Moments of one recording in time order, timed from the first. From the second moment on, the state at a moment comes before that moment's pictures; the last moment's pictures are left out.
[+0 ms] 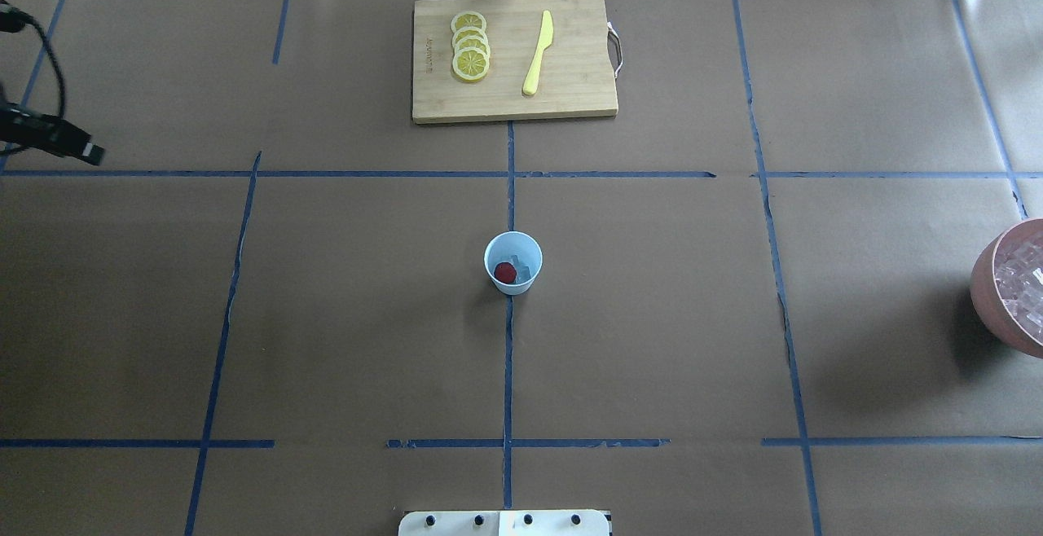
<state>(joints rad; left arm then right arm) -1.23 -1.64 -1.90 -1.73 -2.30 -0.33 1.50 -1.48 1.72 -1.63 2.36 0.22</state>
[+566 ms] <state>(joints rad) -1.58 -1.60 -1.85 -1.28 -2.31 0.18 1.64 -1.50 1.57 -1.63 2.38 -0.14</state>
